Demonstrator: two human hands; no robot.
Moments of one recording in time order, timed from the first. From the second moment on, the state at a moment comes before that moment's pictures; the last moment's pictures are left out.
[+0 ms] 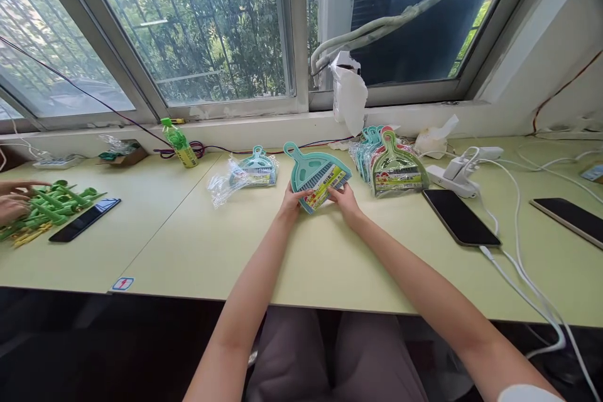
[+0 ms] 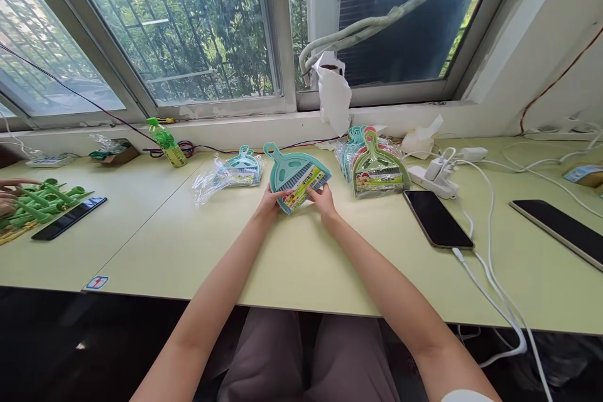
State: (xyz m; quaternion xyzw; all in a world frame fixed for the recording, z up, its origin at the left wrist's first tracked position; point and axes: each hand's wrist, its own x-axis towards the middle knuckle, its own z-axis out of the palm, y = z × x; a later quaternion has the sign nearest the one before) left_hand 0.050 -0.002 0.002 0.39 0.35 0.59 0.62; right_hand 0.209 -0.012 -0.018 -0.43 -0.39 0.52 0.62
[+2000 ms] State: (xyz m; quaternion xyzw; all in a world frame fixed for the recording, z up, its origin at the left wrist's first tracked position) left_hand -0.036 0.015 0.009 0.62 0.67 0.38 -0.15; right_hand 0.210 -0.017 -0.007 -0.40 -0.36 0.56 0.63
